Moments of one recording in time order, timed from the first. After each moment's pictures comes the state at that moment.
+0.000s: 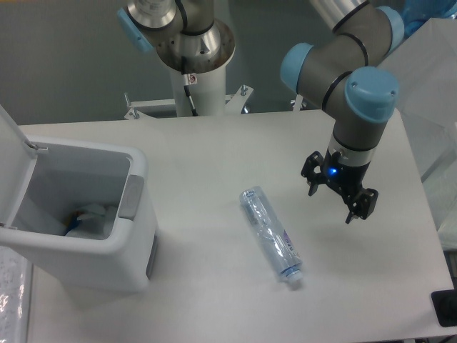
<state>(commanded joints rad) 2.70 -1.96 -1.55 -1.06 1.43 1.49</state>
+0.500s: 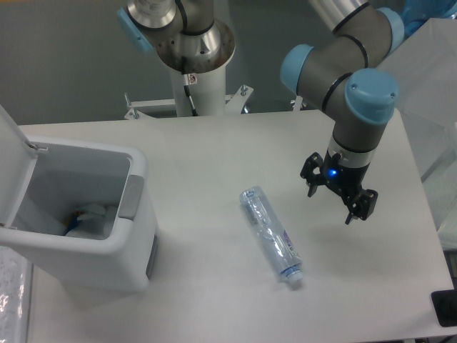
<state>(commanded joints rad) 2.70 -1.98 -1.52 -1.06 1.43 1.34</state>
